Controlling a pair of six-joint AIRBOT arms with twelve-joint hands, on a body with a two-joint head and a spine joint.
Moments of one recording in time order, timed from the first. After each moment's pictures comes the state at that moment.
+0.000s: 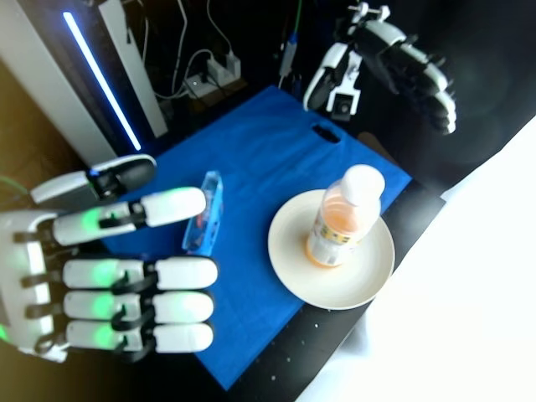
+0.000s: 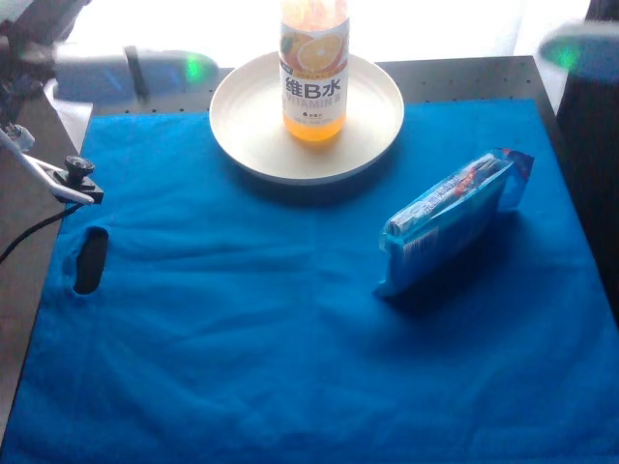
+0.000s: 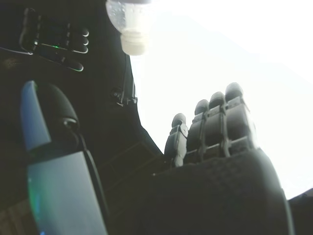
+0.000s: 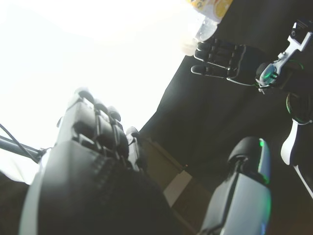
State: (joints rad) left arm 0.74 -1.11 1.43 -0.10 -1.02 0.37; right arm -0.81 -1.07 1.46 0.03 1.17 -0.07
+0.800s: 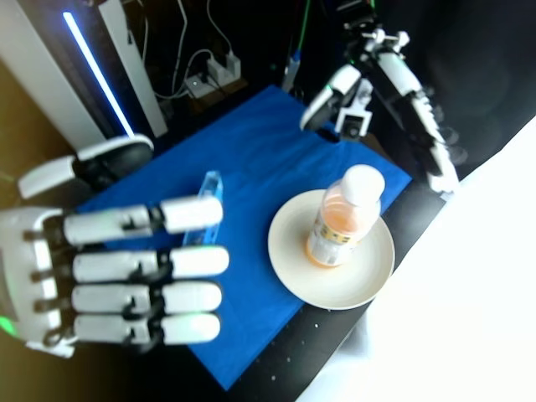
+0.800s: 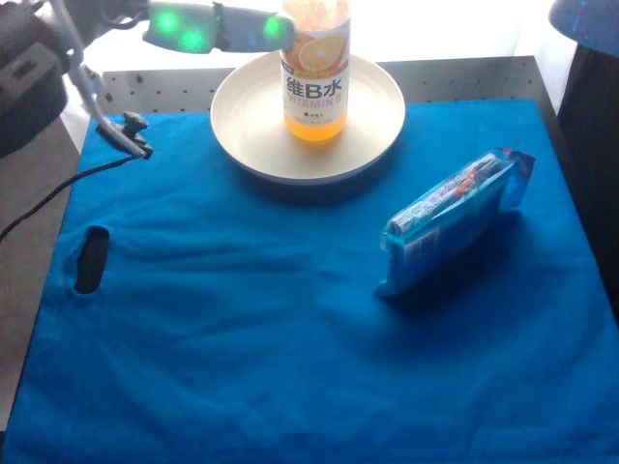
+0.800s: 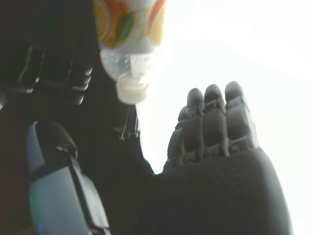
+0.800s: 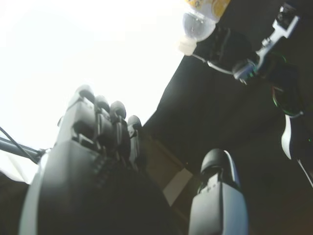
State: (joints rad) left arm 0.51 -1.32 1.71 0.18 -0.66 0.23; right arm -0.81 -1.08 1.46 0.01 1.21 -0.05
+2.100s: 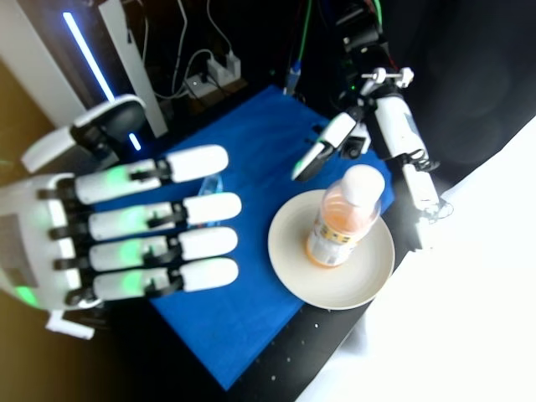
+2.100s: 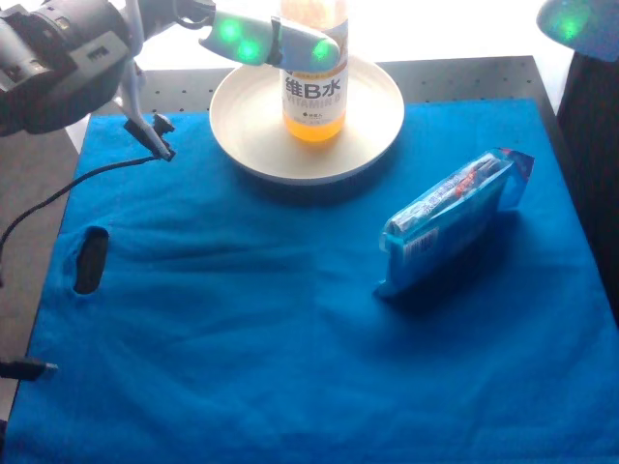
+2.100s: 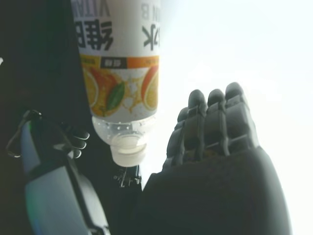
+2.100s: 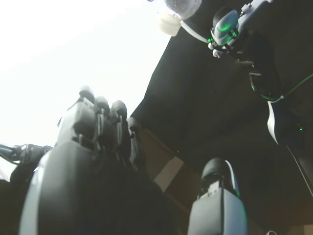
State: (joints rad) left arm 0.44 -1.44 1.83 0.38 -0.45 0.15; right arm -0.78 -1.10 1.46 -0.03 1.23 -0.04
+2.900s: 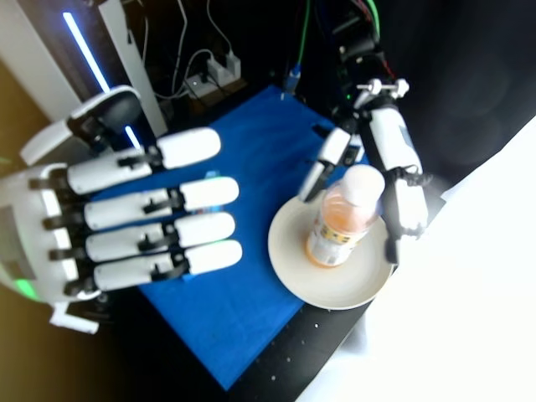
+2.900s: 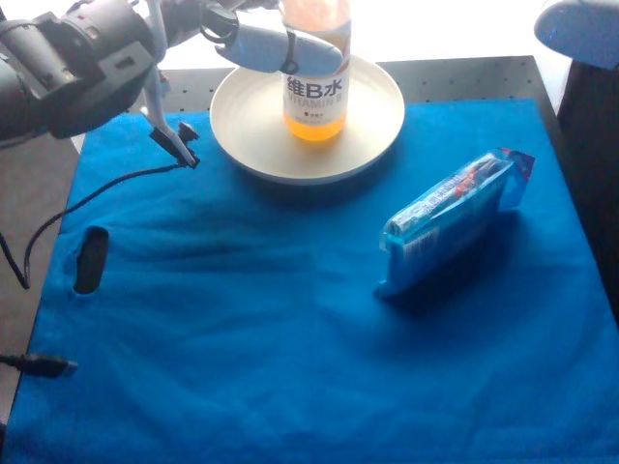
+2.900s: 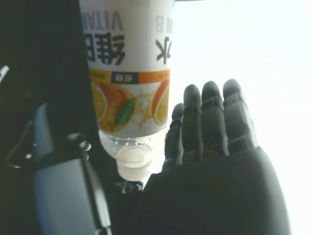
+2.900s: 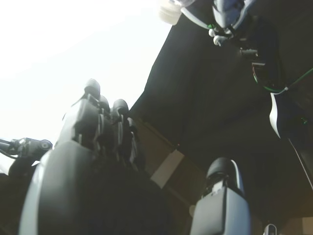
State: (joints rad) left arm 0.46 -1.52 1.91 0.44 -0.47 0.01; right arm -0.78 -1.11 1.45 -0.03 1.27 -0.03
